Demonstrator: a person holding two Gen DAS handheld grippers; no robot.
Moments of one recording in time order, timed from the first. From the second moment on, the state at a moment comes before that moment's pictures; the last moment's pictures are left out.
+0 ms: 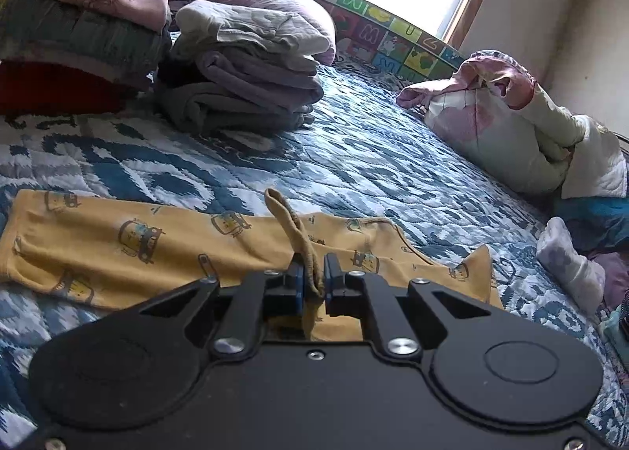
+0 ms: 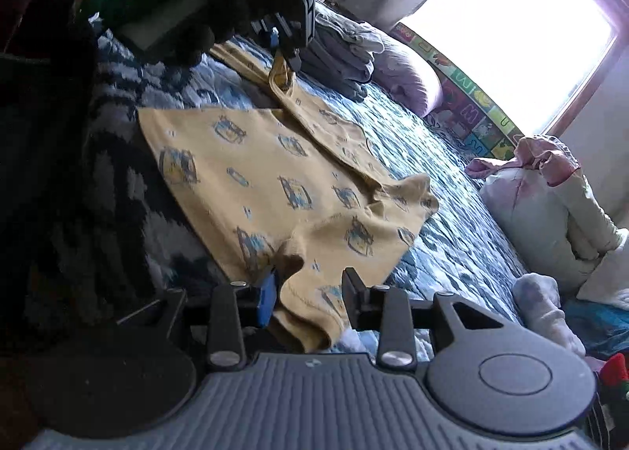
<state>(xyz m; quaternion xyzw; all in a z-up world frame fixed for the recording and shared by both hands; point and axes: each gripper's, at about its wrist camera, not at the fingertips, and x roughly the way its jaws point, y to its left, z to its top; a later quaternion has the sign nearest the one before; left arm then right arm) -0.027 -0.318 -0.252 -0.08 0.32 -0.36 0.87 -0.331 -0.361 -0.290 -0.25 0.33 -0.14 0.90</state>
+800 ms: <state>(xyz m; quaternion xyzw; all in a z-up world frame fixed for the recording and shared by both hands) -0.028 -0.312 -0.250 -0.10 0.33 -0.35 0.87 -0.330 -0.349 -0.287 -0.24 0.33 -0.11 0.91</state>
